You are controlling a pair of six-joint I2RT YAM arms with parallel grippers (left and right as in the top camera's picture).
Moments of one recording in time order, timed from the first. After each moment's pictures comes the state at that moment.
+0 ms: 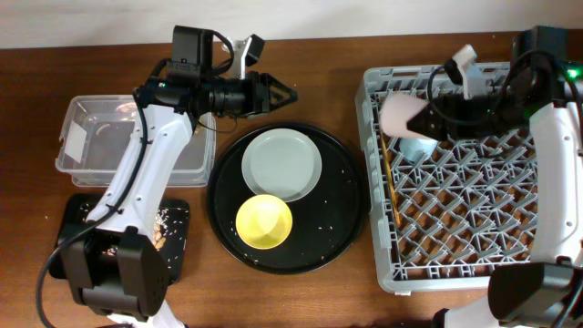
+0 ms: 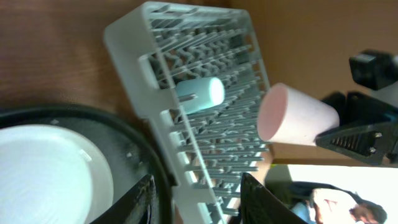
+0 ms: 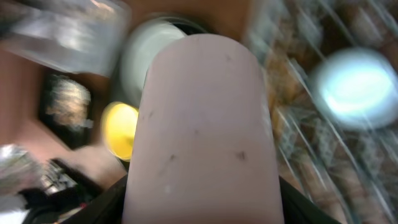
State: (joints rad) left arm -0.21 1.85 1.68 -0.70 0.91 -0.34; right arm -0.19 1.70 1.84 -1.50 -0.60 -0.26
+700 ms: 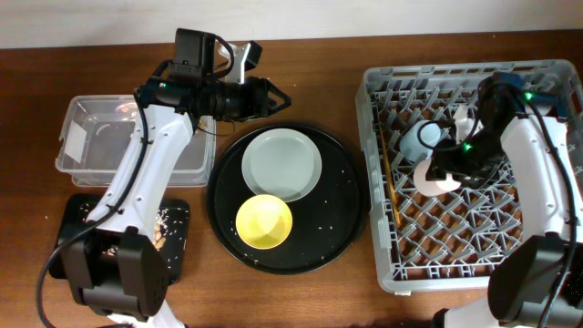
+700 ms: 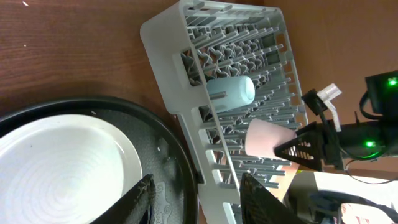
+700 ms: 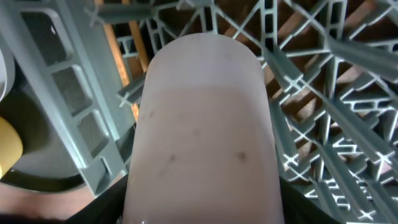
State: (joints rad) left arm -0.21 1.85 1.68 -0.75 0.79 -0.29; right arm -0.18 1.70 1.48 -1.37 -0.17 -0.03
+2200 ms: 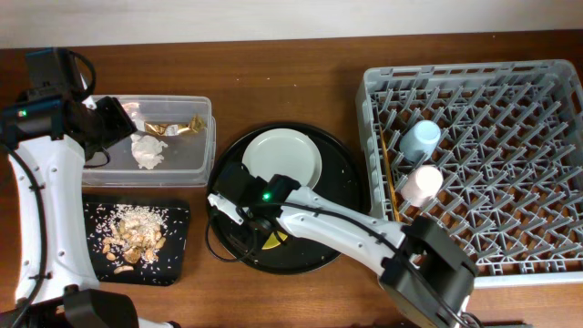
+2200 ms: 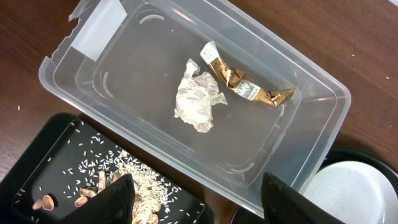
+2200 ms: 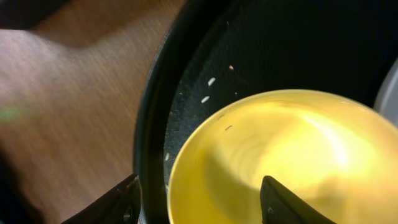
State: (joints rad) left arm 0.22 1.64 1.68 -1.14 -0.03 -0.32; right arm 0.94 1.96 1.45 -0.78 -0.18 -0.02
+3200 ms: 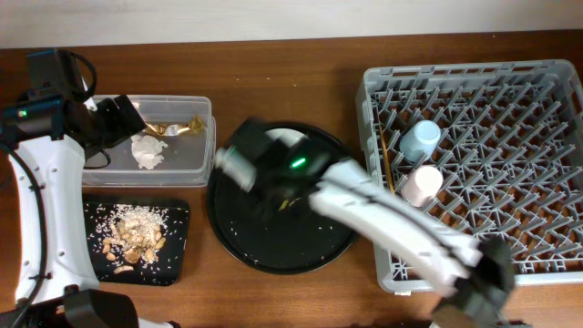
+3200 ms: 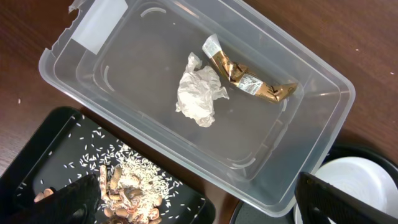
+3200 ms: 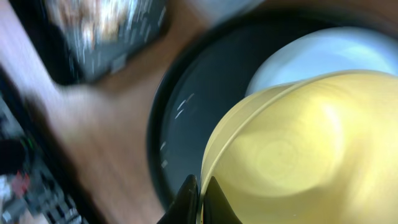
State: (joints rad) left arm 0.22 1.64 1.68 -1.16 -0.03 -0.32; right arm 0.80 1.78 1.75 -1.08 -0.18 -0.02
